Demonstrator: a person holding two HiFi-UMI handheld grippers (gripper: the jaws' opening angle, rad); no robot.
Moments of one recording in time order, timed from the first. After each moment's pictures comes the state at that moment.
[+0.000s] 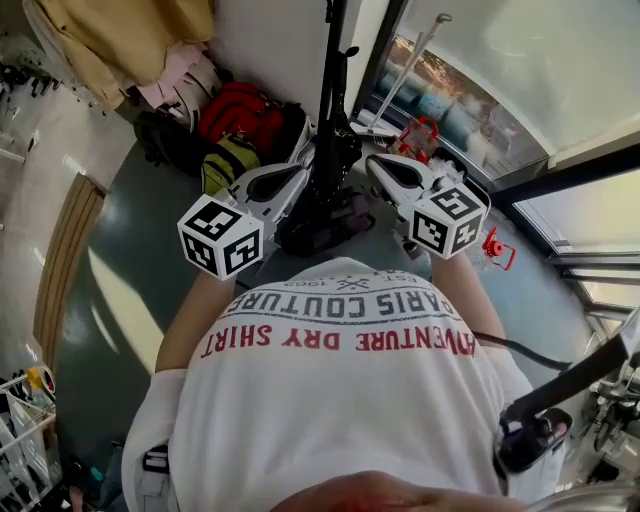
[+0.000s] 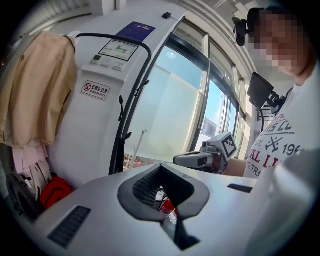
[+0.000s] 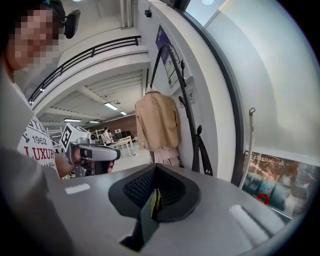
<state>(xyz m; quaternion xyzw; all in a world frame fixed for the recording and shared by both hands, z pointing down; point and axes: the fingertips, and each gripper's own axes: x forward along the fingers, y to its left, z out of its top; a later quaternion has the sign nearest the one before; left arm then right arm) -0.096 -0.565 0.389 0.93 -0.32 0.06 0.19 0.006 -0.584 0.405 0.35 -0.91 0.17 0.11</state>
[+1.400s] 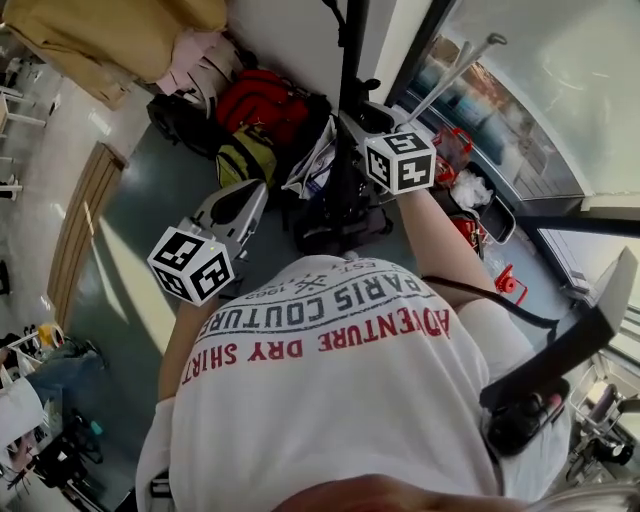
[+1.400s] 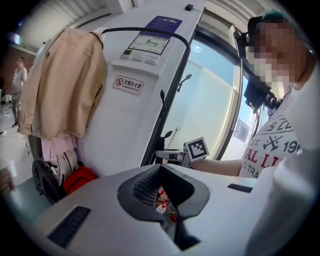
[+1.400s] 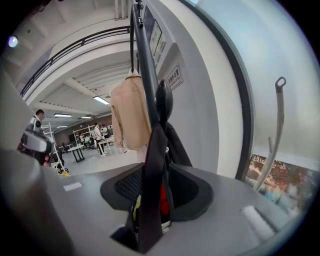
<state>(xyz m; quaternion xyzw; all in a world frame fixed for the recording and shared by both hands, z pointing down) -0.151 -0.672 0.428 0.86 -0.45 0.08 0.25 -0.031 -0.830 0.498 0.37 -0.90 0.18 0.13</state>
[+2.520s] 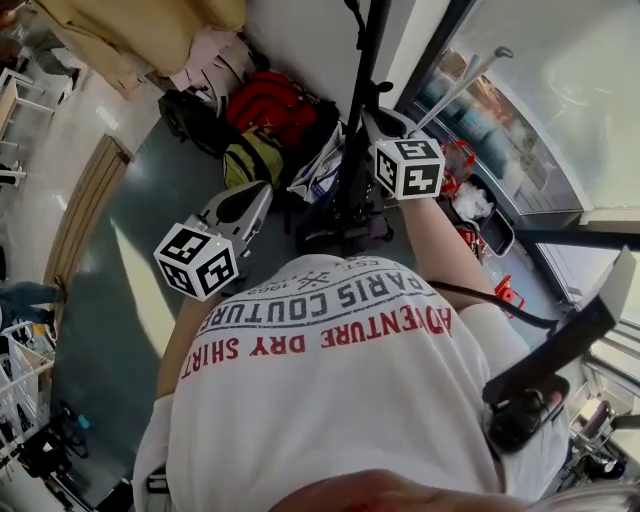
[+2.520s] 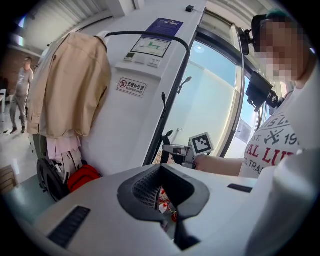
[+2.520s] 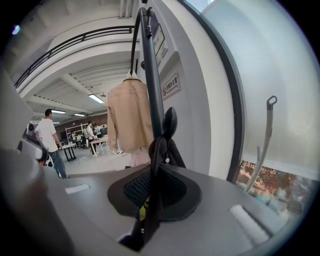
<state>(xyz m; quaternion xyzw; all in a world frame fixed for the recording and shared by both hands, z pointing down) -0.165 -0.651 0.427 0.85 -0.46 0.08 0.25 -0.025 -0.821 0.475 0.42 -0.89 0.15 0.13</state>
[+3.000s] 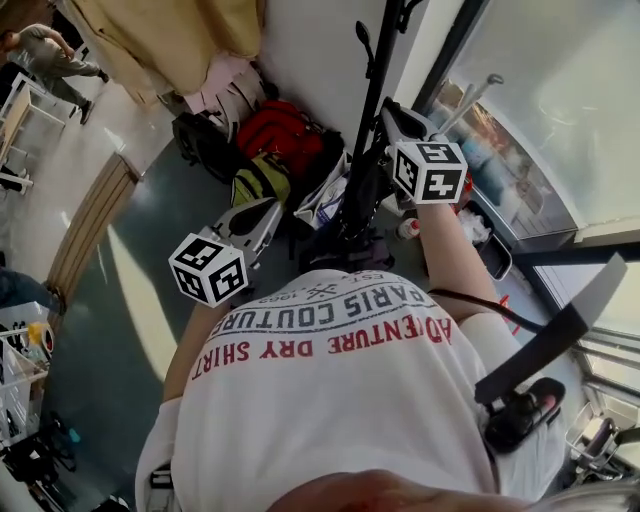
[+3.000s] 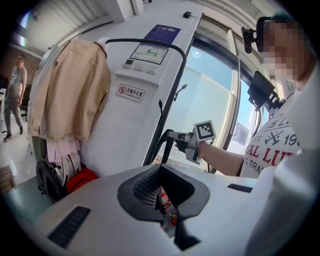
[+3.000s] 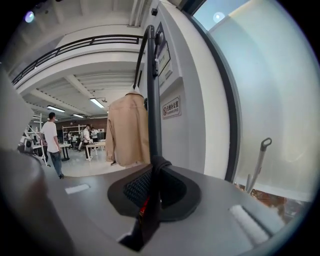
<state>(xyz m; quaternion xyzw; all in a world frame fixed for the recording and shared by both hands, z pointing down) -0.169 -0.630 0.408 0.85 -0.46 0.06 0.24 -0.014 -0.822 0.383 0.44 -0.89 0.09 0.10</state>
